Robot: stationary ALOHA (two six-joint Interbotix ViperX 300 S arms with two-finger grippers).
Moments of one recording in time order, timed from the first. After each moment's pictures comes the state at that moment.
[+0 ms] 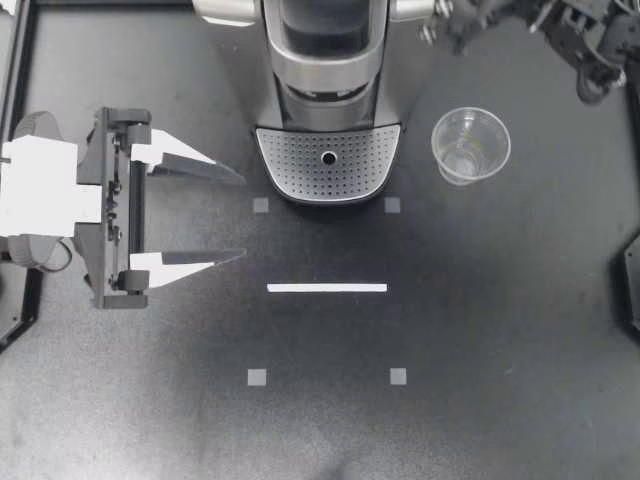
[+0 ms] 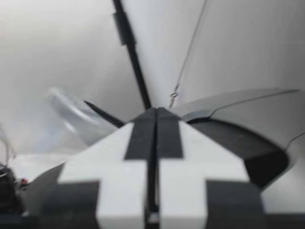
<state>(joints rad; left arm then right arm) -0.07 -0.55 0.77 0.94 0.16 -0.76 -0.46 -0.25 0.64 -0.03 -0.54 0.24</state>
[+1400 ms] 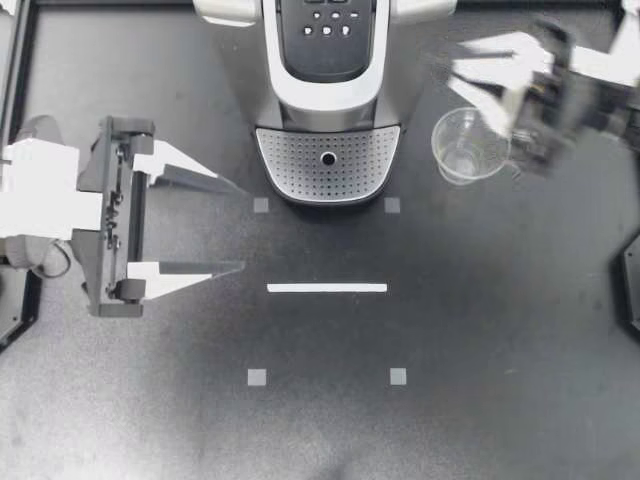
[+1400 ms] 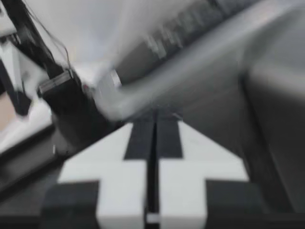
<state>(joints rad) -0.07 -0.55 0.80 0.89 0.11 -0.76 -0.34 -0.61 0.96 0.08 -0.24 0.36</state>
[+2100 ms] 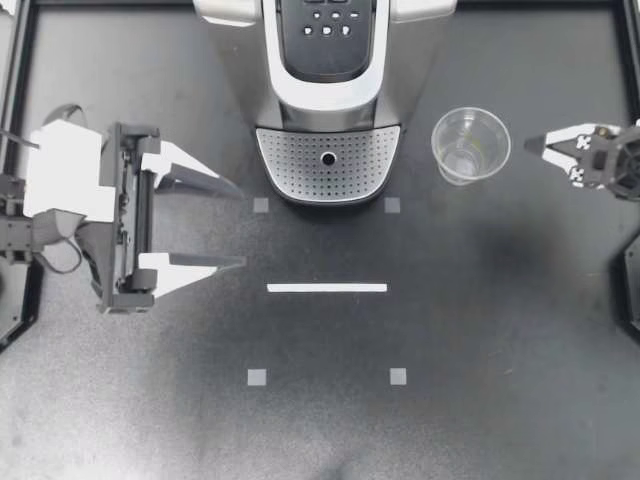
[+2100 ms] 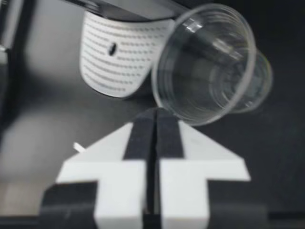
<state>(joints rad) -0.04 -0.52 0.84 0.80 0.10 -0.79 -0.52 -0.79 1.29 0.19 0.06 0.73</state>
